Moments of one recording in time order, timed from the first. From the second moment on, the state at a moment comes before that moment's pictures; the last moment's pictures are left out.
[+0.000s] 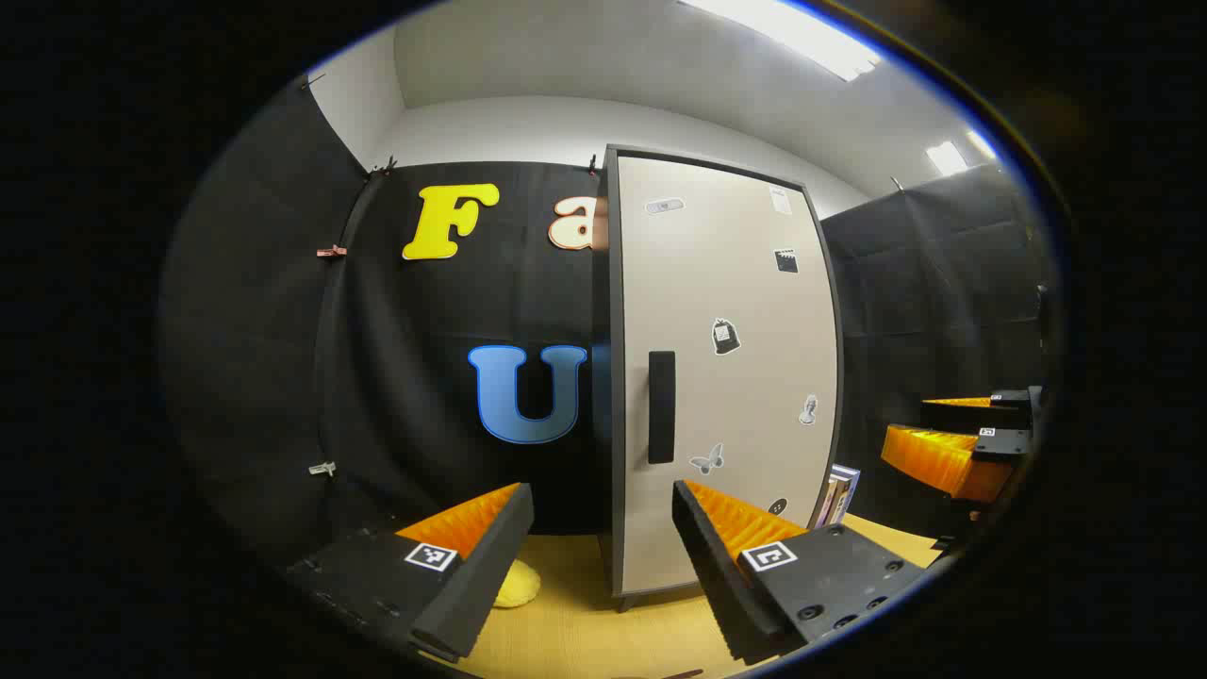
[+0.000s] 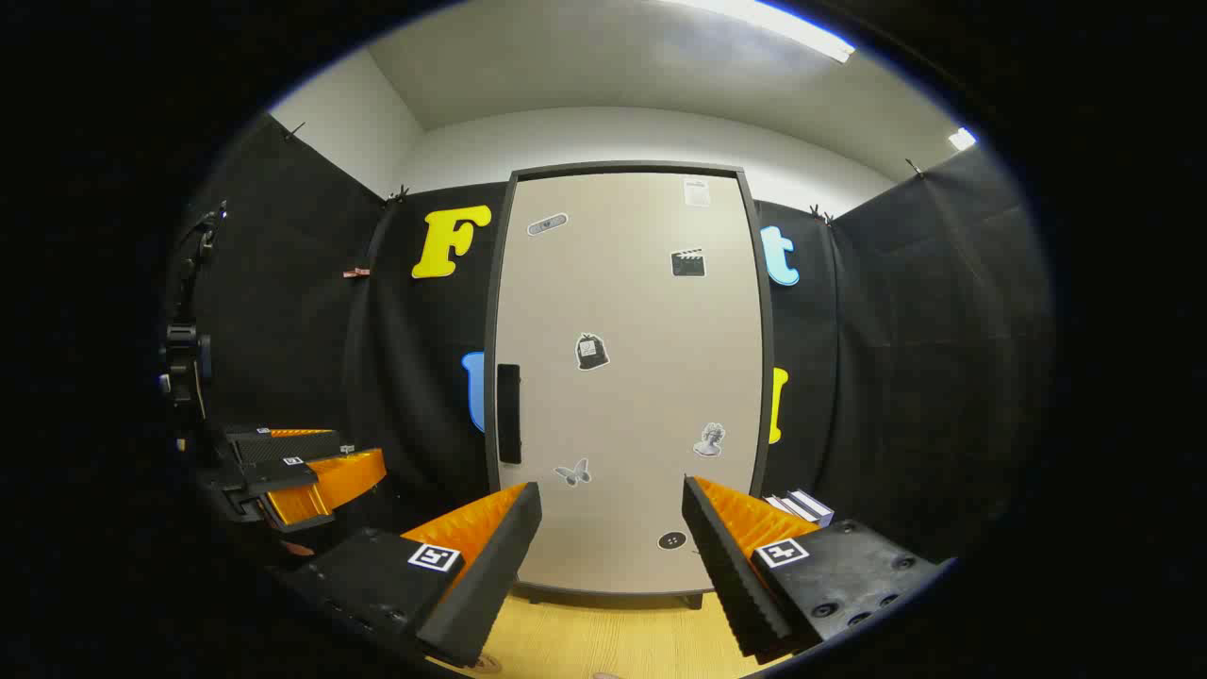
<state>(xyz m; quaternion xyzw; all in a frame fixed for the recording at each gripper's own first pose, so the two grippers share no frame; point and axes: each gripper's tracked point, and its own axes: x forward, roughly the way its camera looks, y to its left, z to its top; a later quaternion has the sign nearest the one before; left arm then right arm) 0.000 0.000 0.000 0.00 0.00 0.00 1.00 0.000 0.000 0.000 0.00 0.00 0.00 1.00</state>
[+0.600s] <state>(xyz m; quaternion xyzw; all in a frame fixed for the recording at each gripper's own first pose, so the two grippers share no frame) 0.000 0.010 0.000 0.00 0.00 0.01 1.00 0.003 0.003 0.001 0.00 0.00 0.00 1.00</state>
